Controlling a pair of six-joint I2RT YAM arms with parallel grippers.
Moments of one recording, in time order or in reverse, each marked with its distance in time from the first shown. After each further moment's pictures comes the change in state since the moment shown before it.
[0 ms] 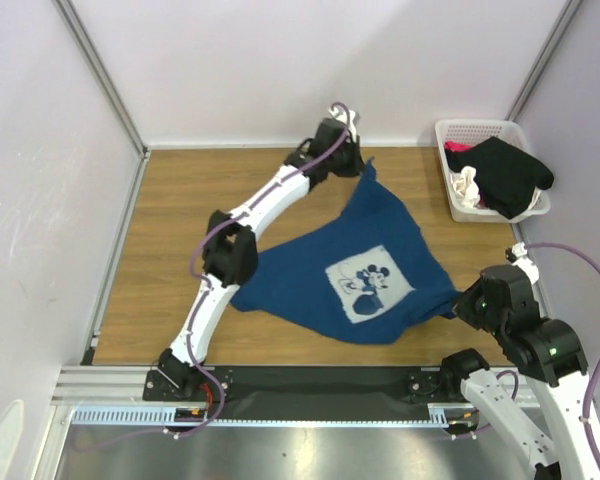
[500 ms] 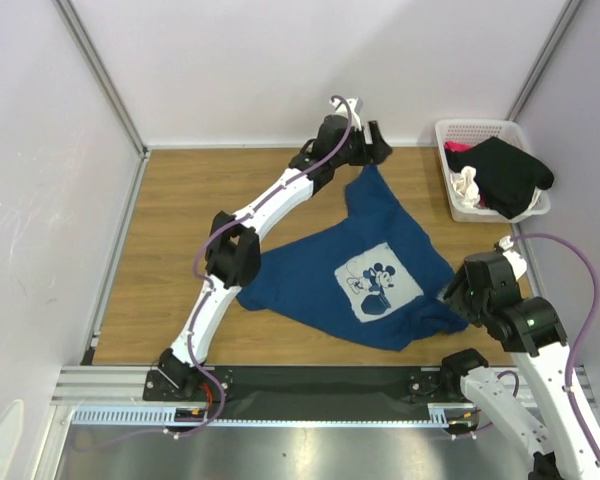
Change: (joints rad) left arm -0.040 0.056 0.018 0.286 -0.002 -0.111; right arm -0.016 0.121 -0.037 0.032 0.054 0.014
